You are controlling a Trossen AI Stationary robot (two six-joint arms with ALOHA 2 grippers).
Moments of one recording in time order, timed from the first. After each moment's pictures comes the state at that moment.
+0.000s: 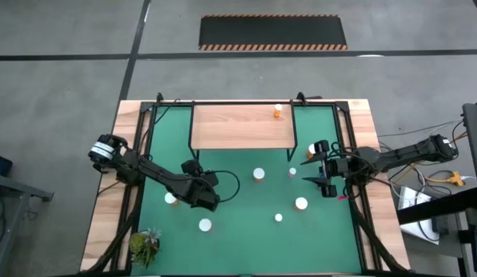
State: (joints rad) left arm -0.35 1.69 1.00 -0.79 -0.62 -0.73; right arm 0.17 0.43 0.10 0.57 -0.02 -0.26
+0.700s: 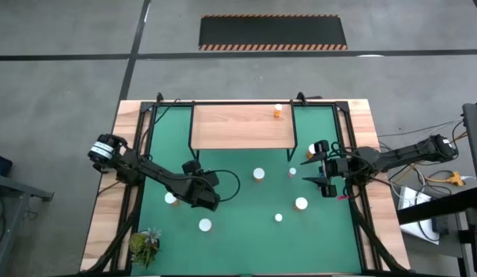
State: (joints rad) left arm -0.35 1.68 0.99 -0.74 -0.60 -0.73; right arm 0.17 0.43 0.10 0.57 -0.02 -0.26
